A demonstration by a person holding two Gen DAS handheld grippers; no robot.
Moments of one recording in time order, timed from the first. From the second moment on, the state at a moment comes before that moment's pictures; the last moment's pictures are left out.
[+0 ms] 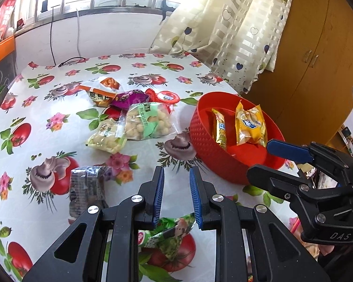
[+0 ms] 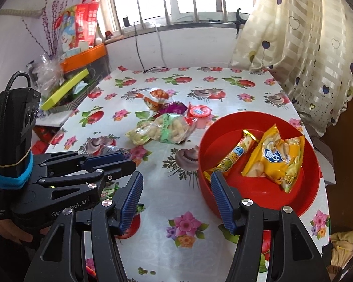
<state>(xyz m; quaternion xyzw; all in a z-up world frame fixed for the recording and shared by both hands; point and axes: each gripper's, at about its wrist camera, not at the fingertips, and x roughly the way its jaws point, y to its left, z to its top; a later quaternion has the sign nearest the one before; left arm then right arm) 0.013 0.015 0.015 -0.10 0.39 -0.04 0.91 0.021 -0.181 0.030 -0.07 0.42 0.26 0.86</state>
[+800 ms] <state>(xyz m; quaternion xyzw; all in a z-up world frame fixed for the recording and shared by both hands) -0.016 0.041 0.000 -0.11 0.41 -0.05 0.91 0.007 -0.154 0.021 -0.09 0.43 0.29 0.85</state>
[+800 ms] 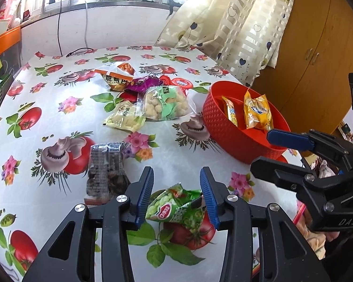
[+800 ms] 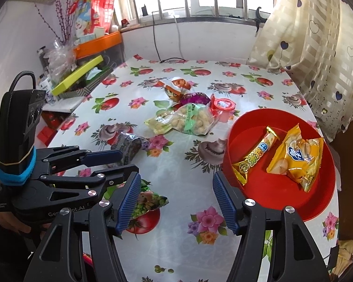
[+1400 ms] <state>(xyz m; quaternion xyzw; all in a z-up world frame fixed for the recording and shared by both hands) -0.024 0.034 -0.020 -0.07 0.43 -0.09 0.89 0.004 -0.155 0.013 -0.09 0.45 0.29 0.84</state>
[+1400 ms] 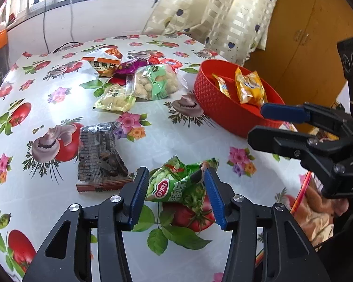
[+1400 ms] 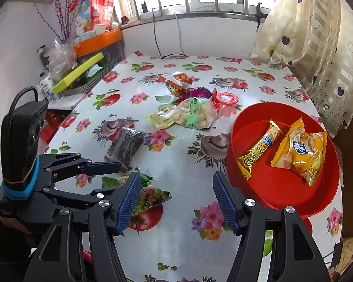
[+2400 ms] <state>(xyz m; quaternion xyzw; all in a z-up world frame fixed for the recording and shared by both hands) -0.009 0.033 -0.037 -0.09 0.42 -0.09 0.90 0.026 -0.160 0.002 -0.08 0.45 0.29 0.84</state>
